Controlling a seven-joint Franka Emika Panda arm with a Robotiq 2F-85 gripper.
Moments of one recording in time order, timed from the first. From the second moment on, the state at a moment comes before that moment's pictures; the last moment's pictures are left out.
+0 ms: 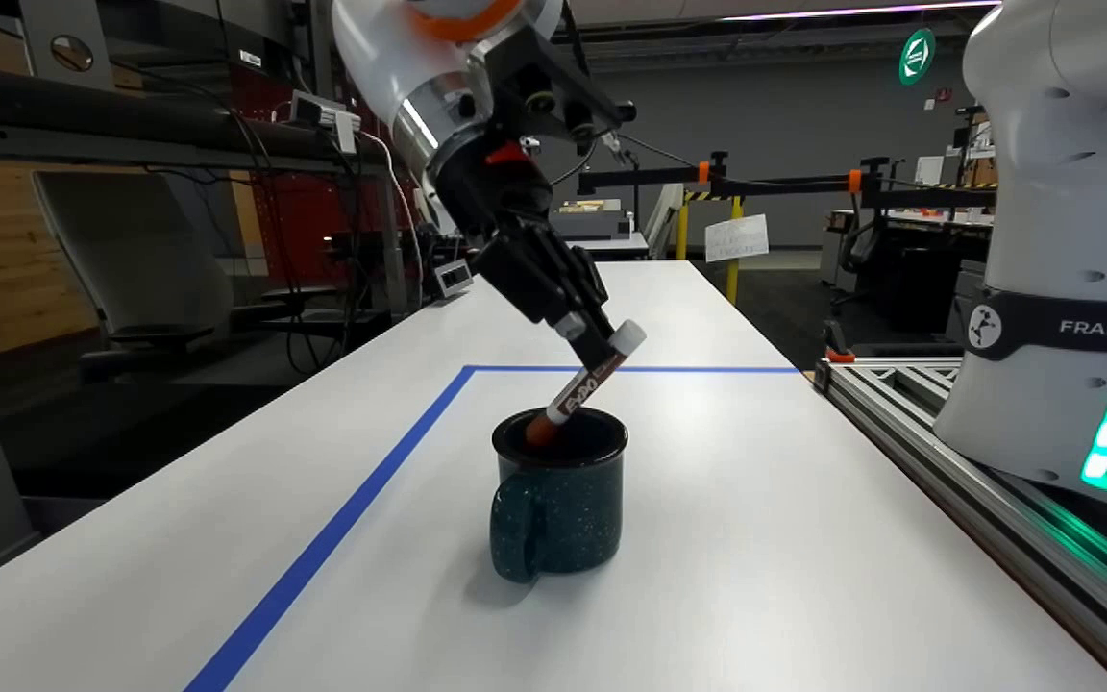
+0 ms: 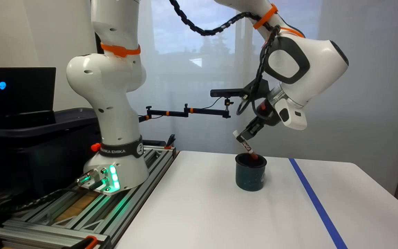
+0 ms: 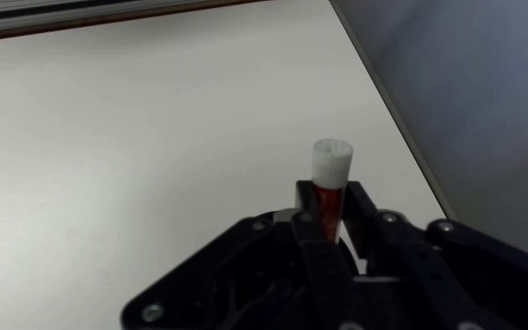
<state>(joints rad) 0.00 0.18 0.02 -2.26 0.39 1.81 0.11</state>
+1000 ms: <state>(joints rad) -0.06 -0.08 -0.02 -2.69 0.04 2.34 0.58</state>
